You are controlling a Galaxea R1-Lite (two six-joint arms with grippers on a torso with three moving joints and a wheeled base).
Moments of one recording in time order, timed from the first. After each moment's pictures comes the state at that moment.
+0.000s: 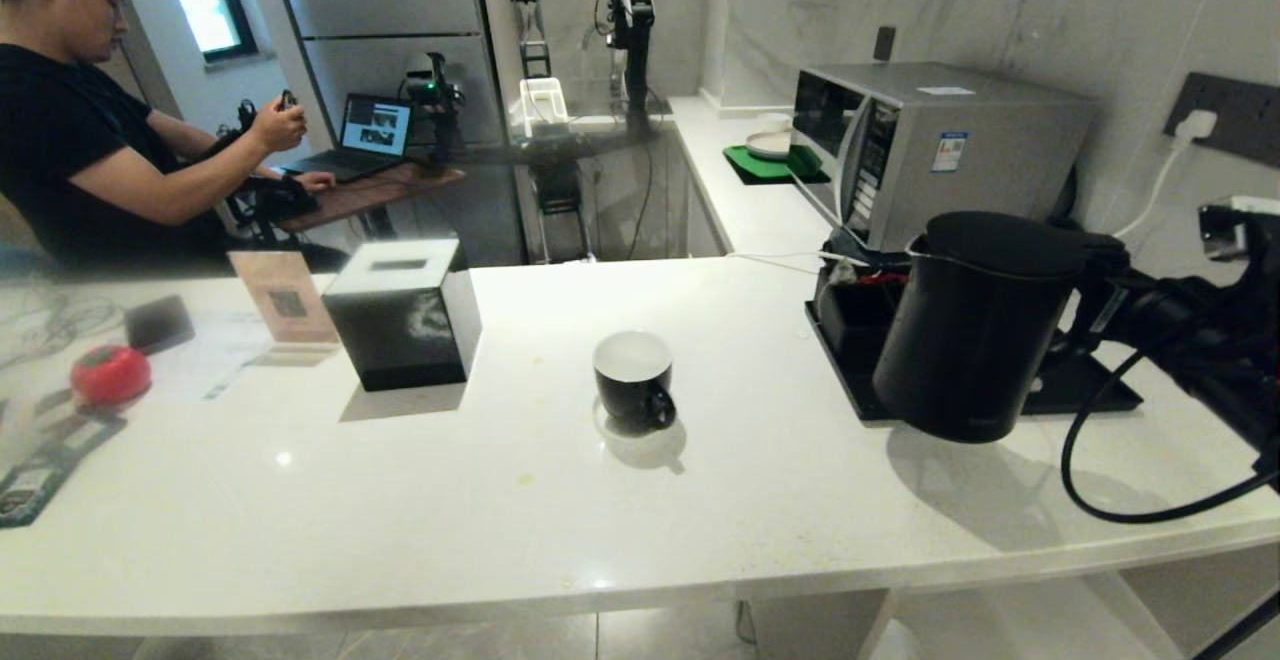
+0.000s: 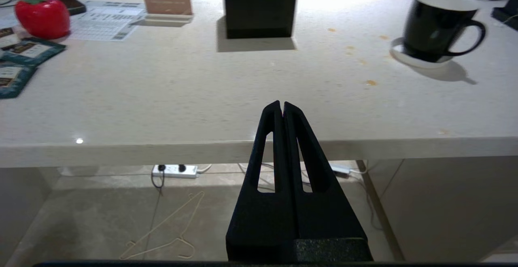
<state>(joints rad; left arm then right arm) 0.00 0.00 0.00 0.00 0.02 -0.04 -0.09 1.73 -0.58 -1.25 0.04 0.10</state>
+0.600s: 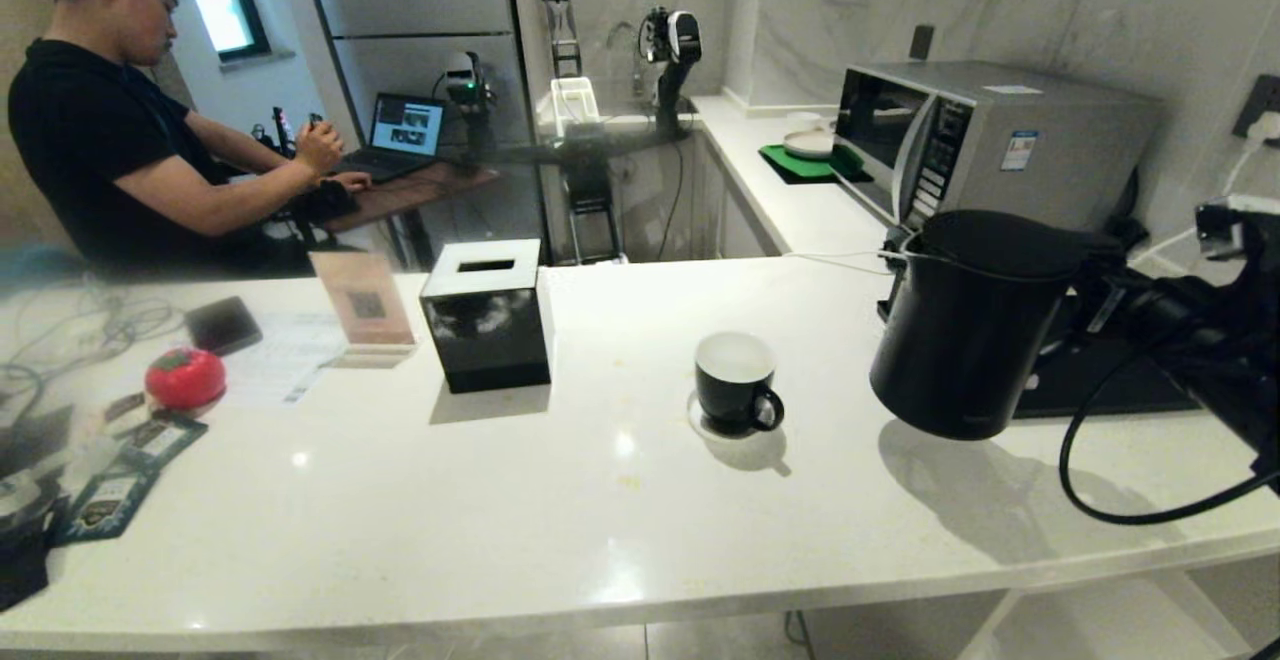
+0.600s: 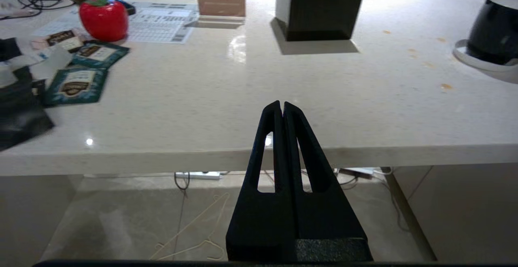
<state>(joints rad) 0.00 0.00 0.00 0.00 0.02 -0.04 -0.08 1.73 -0.58 -1.24 0.04 0.10</state>
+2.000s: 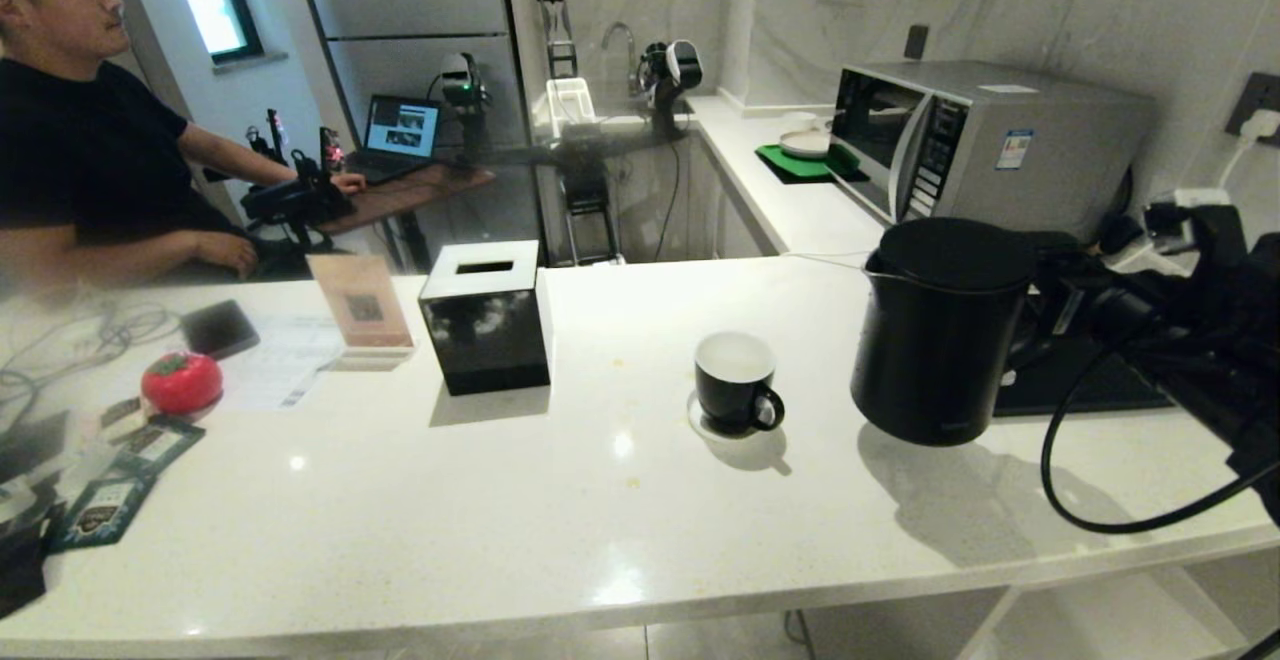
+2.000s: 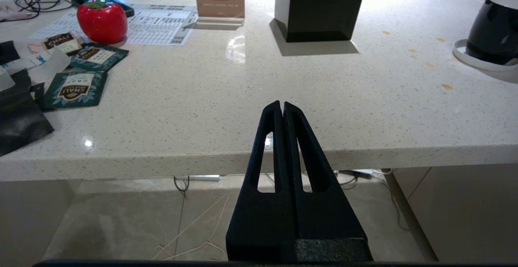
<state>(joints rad) 0.00 0.00 0.00 0.00 0.02 -0.04 0.00 1.73 -0.61 -1.20 0.04 0.01</state>
